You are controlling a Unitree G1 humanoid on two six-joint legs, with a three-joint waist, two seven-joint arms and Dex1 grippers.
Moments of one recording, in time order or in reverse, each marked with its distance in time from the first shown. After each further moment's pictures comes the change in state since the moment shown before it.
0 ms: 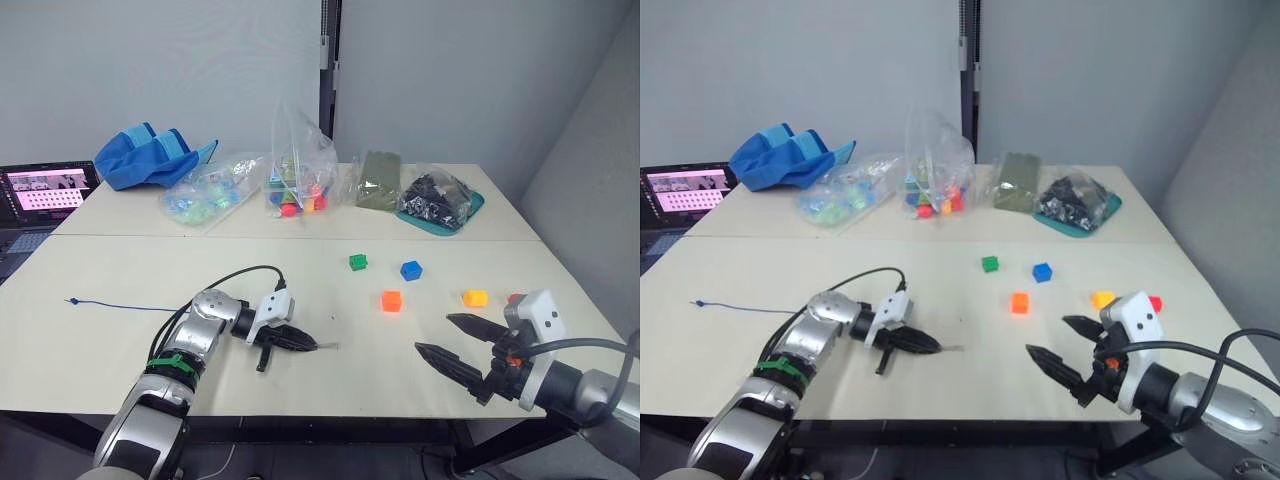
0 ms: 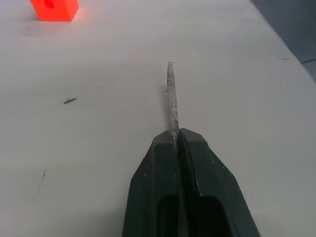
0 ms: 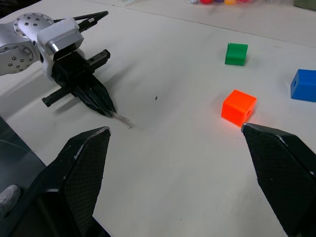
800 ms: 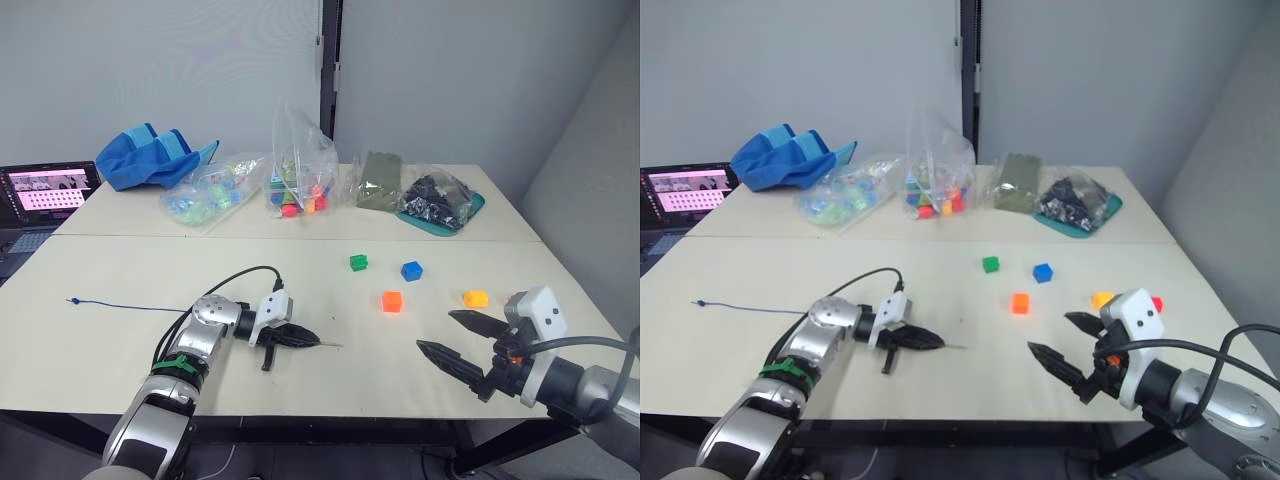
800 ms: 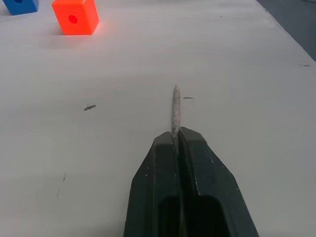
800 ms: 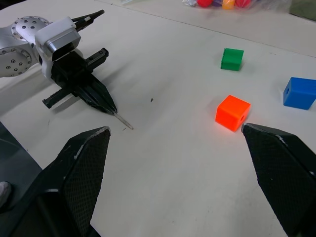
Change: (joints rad) left arm -0.007 -0.036 0.027 0.100 -0.016 -0.099 0.024; right arm -0.014 -0.024 -0.006 0.004 -0.012 -0.004 0.005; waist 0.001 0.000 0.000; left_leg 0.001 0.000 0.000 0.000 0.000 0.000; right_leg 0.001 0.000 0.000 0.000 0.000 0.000
